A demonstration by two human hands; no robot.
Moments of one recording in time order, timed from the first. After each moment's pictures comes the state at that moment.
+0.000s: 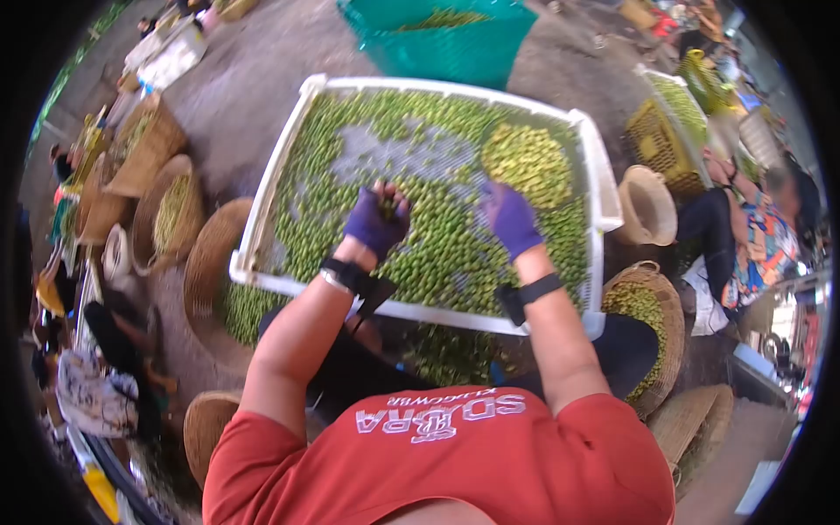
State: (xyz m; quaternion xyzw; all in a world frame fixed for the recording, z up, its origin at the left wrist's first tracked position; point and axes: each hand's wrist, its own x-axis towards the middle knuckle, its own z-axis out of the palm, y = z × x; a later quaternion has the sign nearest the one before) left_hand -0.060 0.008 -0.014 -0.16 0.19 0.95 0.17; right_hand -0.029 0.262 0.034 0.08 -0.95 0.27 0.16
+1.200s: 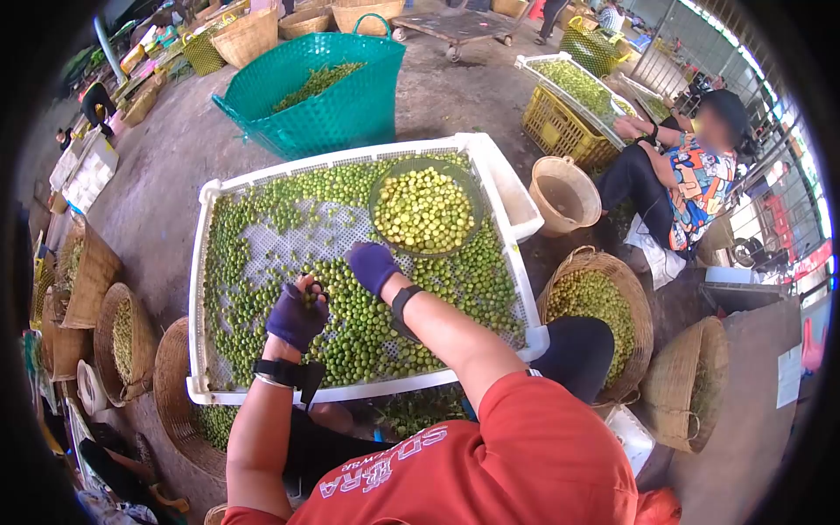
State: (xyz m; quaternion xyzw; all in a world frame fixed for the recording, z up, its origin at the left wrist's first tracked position) left_hand -0.068 0.012 0.000 -0.11 0.38 0.88 0.26; right_hand -0.110 0.217 -0.035 0.14 -0.98 0.10 0.08
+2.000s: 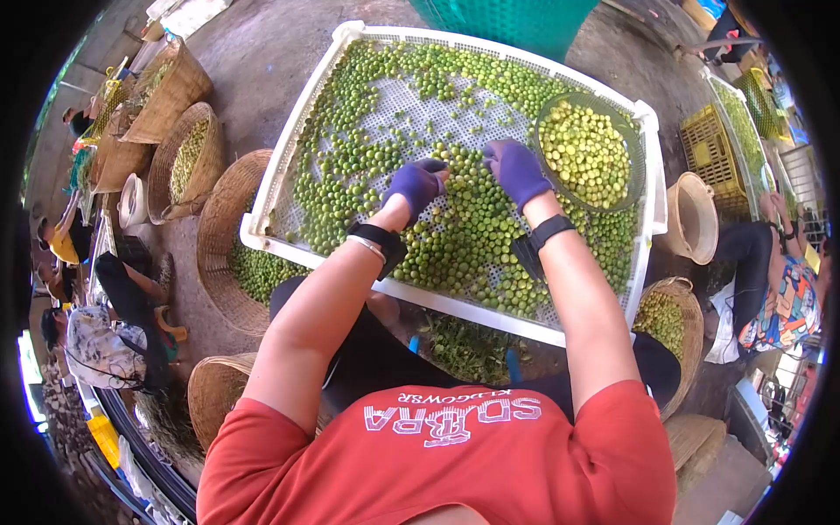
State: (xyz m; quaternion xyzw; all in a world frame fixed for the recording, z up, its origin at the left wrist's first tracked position) left_hand -0.076 0.004 0.019 -0.05 0.87 0.46 0.18; right_hand -0.120 0.217 -0.013 0.20 -0.94 0.28 0.05
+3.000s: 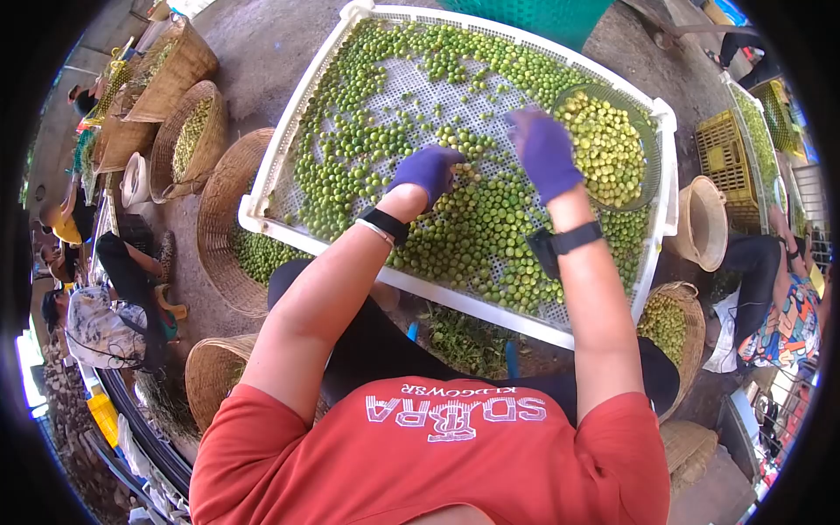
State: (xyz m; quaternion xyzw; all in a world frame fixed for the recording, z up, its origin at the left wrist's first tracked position) left_hand -0.072 0.009 0.005 0.12 0.96 0.25 0.08; right_hand -0.121 0.222 0.034 0.24 -0.92 0.23 0.18
